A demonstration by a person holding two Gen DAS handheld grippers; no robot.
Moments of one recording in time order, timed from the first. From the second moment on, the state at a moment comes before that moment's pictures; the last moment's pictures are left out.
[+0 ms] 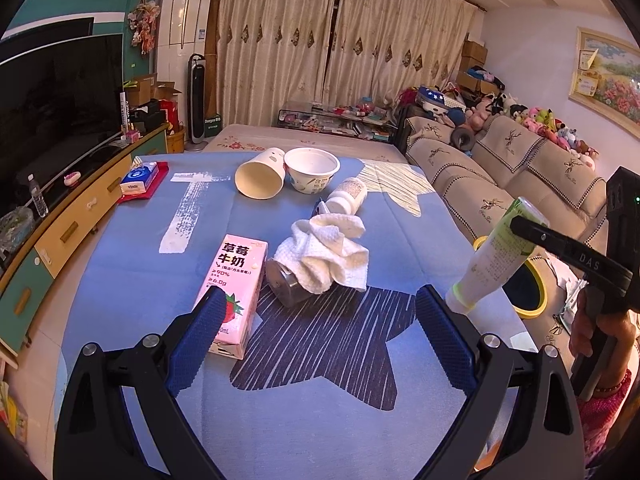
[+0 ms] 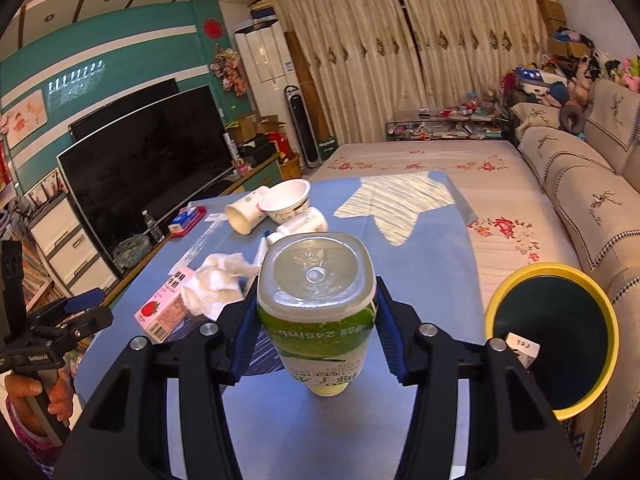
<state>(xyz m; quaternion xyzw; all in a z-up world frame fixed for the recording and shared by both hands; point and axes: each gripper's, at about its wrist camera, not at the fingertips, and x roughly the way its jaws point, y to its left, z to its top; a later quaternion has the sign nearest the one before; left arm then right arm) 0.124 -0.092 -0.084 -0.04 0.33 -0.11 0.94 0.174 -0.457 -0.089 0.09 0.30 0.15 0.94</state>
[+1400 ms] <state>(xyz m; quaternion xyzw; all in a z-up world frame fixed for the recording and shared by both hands) 0.149 -0.138 -0.101 0.00 0.37 -0.13 0.92 0.208 -0.628 -0.187 0.16 0.34 -0.15 0.91</state>
